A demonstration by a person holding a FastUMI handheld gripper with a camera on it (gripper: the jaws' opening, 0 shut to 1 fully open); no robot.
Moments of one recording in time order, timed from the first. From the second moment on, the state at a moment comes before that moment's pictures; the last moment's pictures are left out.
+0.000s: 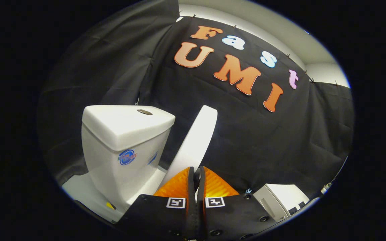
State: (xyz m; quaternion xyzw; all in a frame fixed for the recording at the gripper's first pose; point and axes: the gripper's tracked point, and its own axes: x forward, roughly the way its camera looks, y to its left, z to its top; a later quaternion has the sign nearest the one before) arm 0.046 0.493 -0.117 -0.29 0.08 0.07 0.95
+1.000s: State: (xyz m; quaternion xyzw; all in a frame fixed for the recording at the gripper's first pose) arm 0.027 0.574 -0.133 -0.25 0.09 0.21 0.94
